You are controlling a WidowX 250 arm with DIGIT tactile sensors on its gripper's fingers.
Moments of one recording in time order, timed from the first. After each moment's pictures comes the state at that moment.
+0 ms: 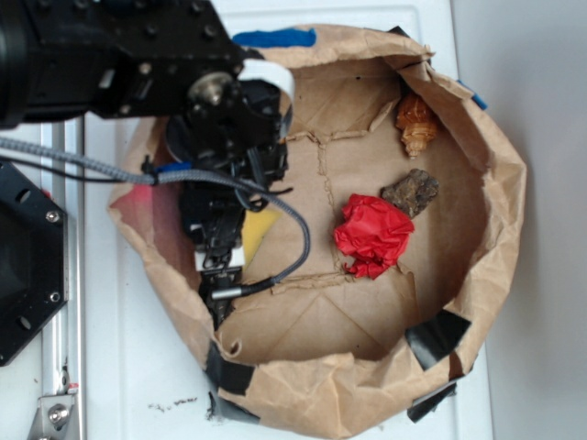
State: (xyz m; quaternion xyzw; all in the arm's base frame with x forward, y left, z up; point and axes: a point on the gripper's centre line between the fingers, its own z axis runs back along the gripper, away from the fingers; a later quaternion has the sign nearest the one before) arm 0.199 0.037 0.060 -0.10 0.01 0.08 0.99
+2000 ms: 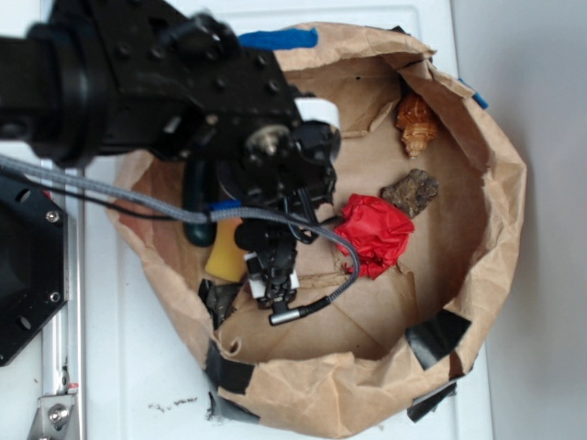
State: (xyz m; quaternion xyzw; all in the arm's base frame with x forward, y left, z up) arm 0.231 0.023 0.052 -0.09 0.00 0.13 0.99
